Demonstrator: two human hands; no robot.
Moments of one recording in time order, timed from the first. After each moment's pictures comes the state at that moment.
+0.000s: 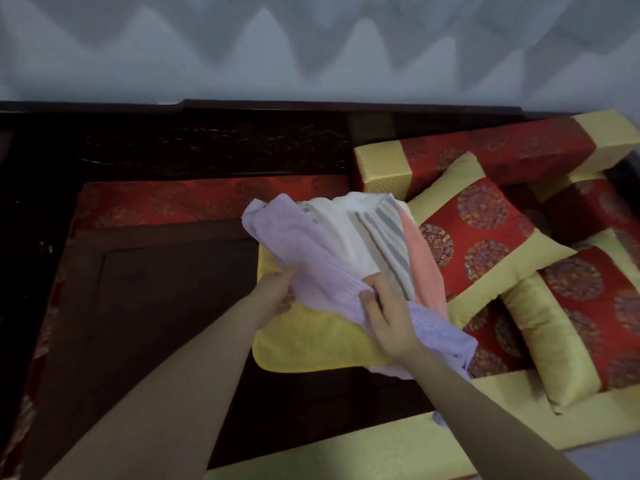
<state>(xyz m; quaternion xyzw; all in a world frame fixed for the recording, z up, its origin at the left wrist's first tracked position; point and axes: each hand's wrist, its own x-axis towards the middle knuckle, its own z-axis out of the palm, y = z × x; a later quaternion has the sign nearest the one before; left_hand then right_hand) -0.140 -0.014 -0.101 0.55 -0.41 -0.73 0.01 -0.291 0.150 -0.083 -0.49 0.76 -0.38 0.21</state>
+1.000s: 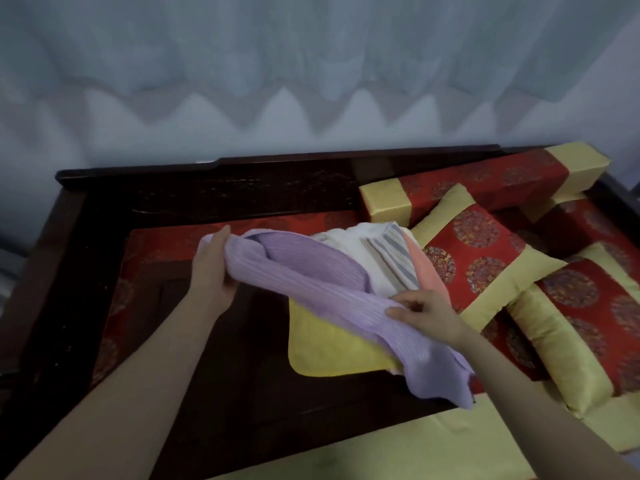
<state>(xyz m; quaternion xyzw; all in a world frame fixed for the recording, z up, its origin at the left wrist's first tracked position) -0.040 -0.062 0.036 0.49 -0.31 -0.73 0.36 -0.310 0.173 -0.016 -0.48 0.73 -0.33 0.35</state>
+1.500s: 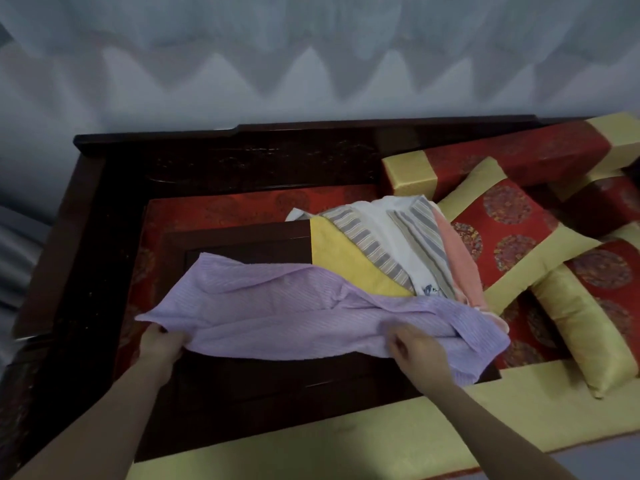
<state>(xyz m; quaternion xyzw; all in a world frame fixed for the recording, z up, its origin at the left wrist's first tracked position) 0.151 -0.048 -0.104 0.72 -0.39 -0.55 0.18 -0.203 0.214 -0.122 -0.53 0.83 -0.17 0.06</state>
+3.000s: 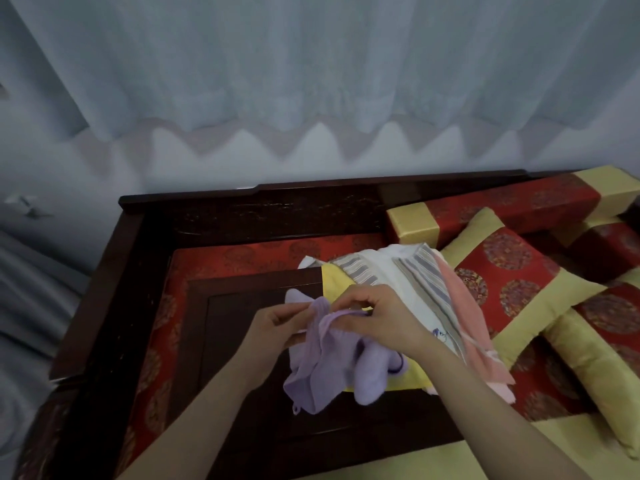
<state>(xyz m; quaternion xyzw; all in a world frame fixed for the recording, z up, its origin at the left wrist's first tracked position) 0.023 0.013 0.057 0.36 -0.55 -0.72 0.23 -0.158 0.095 0.081 -0.59 0.60 -0.42 0.34</state>
